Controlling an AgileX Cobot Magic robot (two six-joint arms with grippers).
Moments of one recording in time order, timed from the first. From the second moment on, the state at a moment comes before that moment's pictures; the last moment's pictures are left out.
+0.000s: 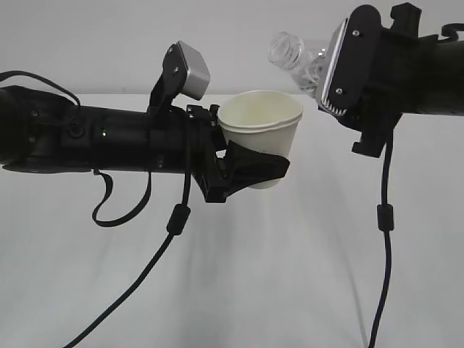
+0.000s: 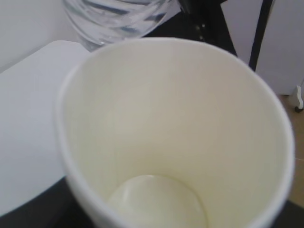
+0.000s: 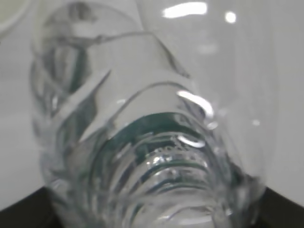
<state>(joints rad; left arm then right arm) -0.52 1.86 -1.01 1.20 -0.88 -0.84 0.39 1.44 -0.90 -0.72 0.01 -0.39</state>
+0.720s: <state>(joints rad) -0.52 1.86 -1.01 1.25 -0.88 -0.86 0.39 1.44 -0.90 -0.88 0.00 -0.39</state>
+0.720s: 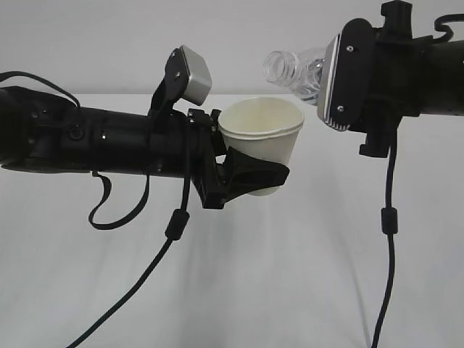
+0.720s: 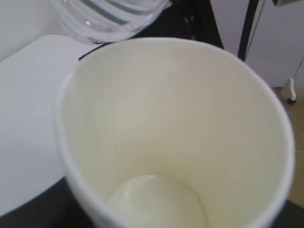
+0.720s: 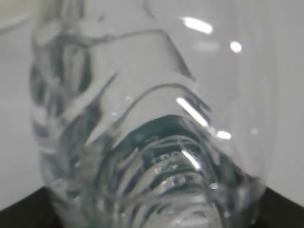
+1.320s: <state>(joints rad) -0.52 1.86 -1.01 1.29 -0.89 -0.88 0.39 1.44 -0.90 -1.00 -0.01 -0.39</state>
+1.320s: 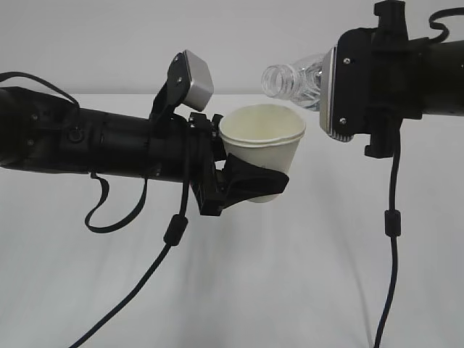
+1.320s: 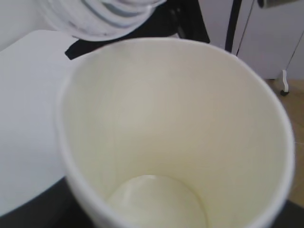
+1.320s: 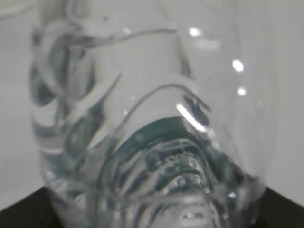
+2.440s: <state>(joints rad) -0.52 1.86 -1.01 1.33 -0.91 -0.88 0.39 1.44 -0.90 -1.18 -0.03 -0.39</state>
